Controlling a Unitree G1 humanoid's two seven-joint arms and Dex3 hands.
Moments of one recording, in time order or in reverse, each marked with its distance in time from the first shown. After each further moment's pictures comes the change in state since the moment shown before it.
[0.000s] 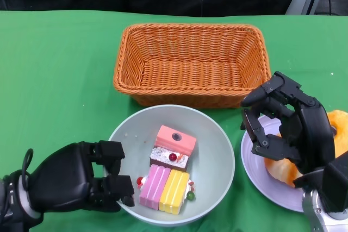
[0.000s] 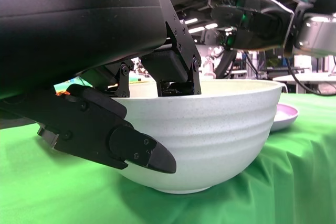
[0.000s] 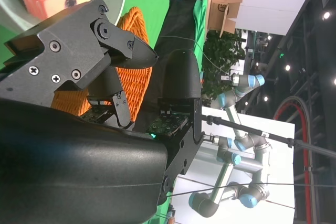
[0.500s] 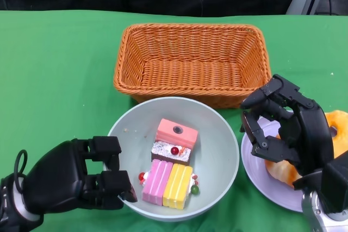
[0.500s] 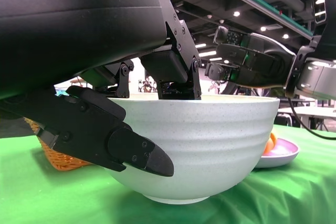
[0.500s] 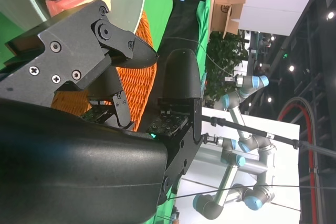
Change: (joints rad) left arm 0.056 0.027 0.092 -0.090 -0.016 -0.037 0.012; right arm 0.000 0.000 -0.001 0.021 0.000 -0.006 0.003
